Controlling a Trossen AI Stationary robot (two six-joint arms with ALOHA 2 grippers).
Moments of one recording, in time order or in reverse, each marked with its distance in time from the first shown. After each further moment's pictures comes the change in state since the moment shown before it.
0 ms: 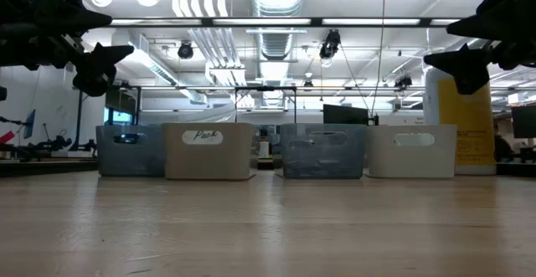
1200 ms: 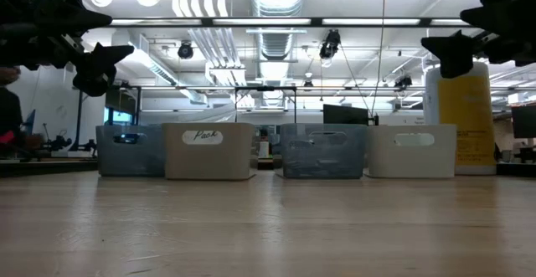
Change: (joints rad) left arm 0.000 0.002 -0.001 0.000 0.000 0.000; right arm -0.373 -0.091 0.000 -0.011 -0.569 -0.236
